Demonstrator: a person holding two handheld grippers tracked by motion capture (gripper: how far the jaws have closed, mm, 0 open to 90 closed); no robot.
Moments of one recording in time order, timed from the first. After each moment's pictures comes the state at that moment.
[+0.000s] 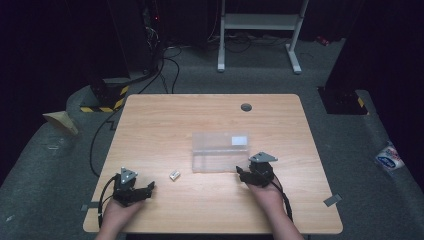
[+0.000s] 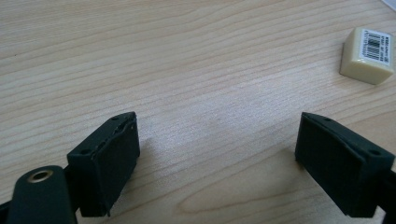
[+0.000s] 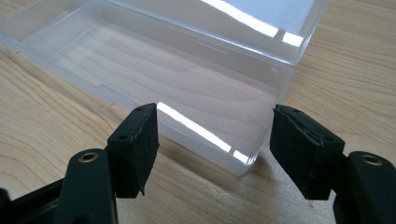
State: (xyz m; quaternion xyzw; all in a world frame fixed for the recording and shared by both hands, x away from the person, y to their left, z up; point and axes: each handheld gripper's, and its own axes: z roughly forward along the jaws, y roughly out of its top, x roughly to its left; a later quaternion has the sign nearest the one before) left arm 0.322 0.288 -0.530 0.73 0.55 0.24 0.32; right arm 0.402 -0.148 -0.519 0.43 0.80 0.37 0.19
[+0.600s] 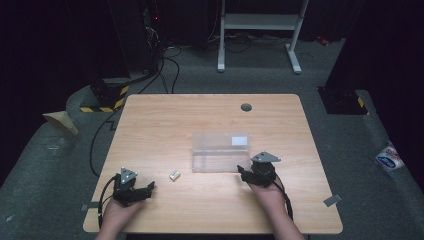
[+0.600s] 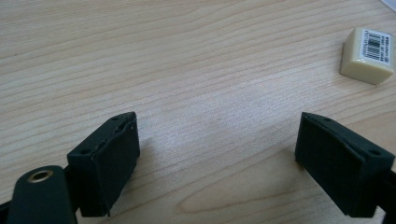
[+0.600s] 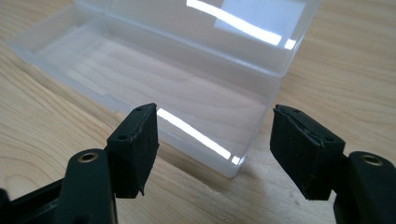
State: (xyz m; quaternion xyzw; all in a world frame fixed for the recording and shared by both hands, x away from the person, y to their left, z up) left arm 0.322 0.289 -0.530 0.73 0.55 0.24 0.32; right arm 0.397 -0.153 -0.509 0.43 0.79 0.39 0.20
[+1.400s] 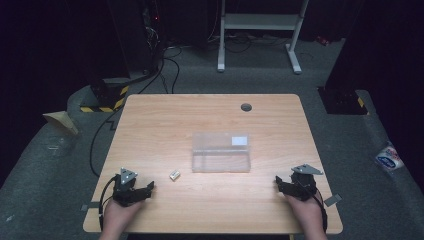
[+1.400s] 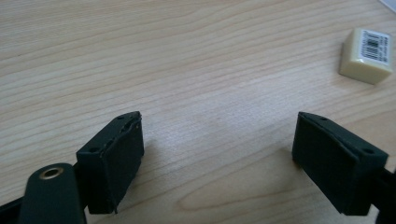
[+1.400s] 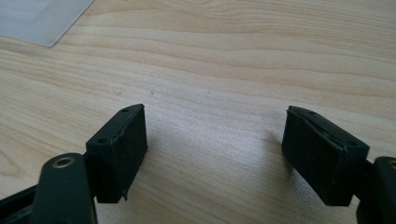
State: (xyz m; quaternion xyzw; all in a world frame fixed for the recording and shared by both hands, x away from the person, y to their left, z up) left arm 0.320 0.288 -0.529 0.74 0.55 0.24 0.32; right arm 0.367 -0.265 -0.523 0.53 0.76 0.31 0.23
